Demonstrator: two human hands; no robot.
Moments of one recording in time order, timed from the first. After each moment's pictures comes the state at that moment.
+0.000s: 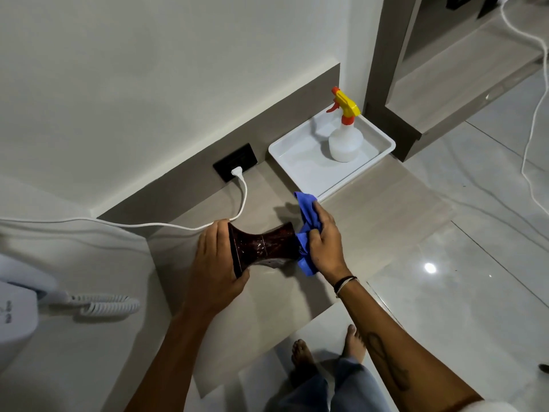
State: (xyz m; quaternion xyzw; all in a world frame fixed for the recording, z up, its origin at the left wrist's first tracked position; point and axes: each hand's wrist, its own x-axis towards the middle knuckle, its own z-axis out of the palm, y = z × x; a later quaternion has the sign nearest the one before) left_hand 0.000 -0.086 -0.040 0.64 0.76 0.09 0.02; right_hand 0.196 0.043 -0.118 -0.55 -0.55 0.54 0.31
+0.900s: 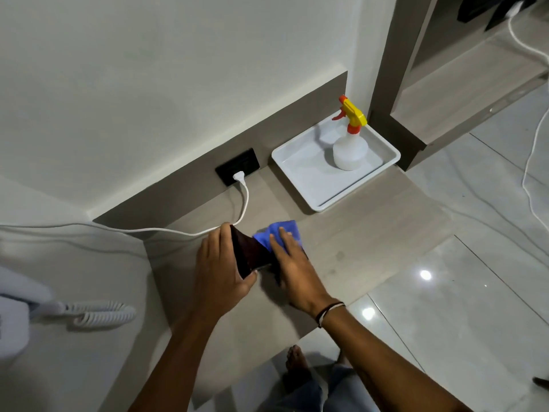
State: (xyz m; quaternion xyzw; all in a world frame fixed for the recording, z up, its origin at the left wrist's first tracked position) left_hand 0.007 -0.065 -0.036 0.57 0.81 0.11 0.07; right_hand 0.174 0.004 -0.106 -0.38 -0.83 0.39 0.10
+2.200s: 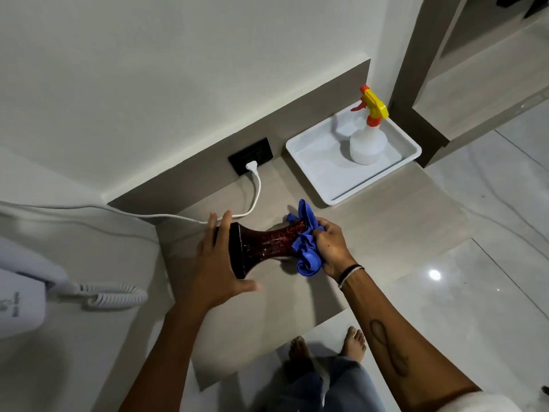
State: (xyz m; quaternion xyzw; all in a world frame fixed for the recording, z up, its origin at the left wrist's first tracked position) left_hand -0.020 -0.082 -0.029 0.51 0.83 0.09 0.21; right_hand 0.165 0.065 -0.125 -0.51 -0.29 0.77 0.25
